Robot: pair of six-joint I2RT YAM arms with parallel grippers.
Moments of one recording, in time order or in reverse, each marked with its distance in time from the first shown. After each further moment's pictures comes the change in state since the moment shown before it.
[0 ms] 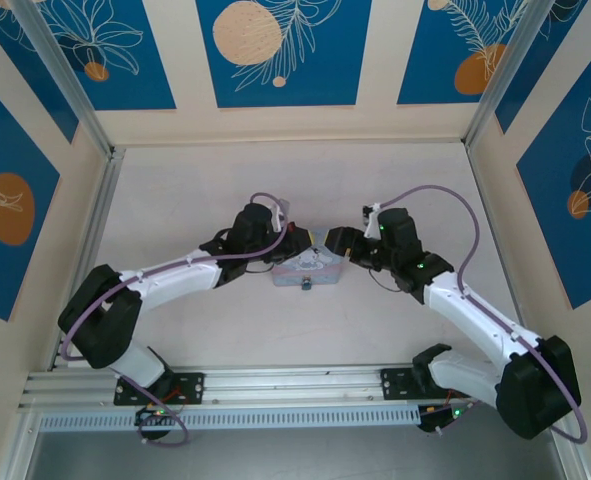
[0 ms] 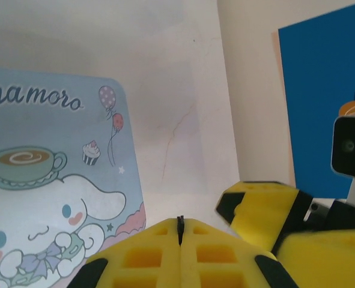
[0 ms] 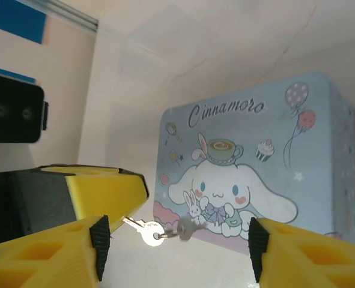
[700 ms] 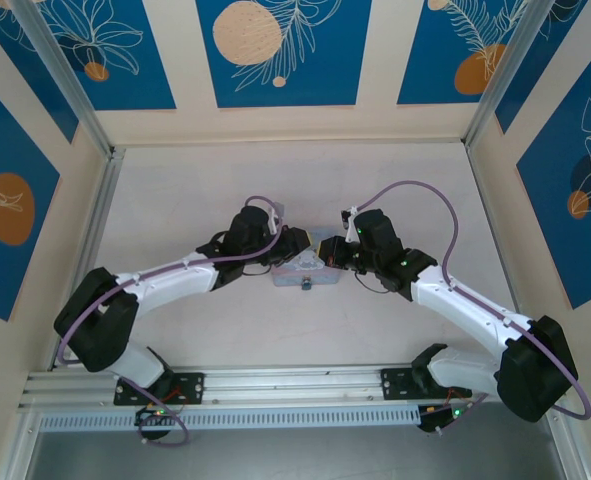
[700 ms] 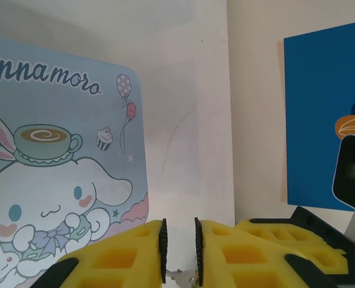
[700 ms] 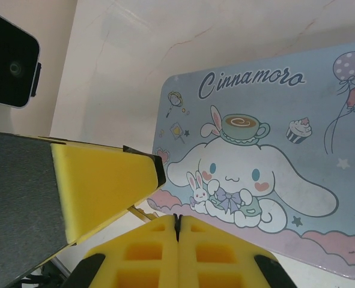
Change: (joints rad) left arm 0.006 -0.023 -0.040 0.000 0.000 -0.116; right arm 0.179 0.097 0.076 -0.071 0.143 -0.068
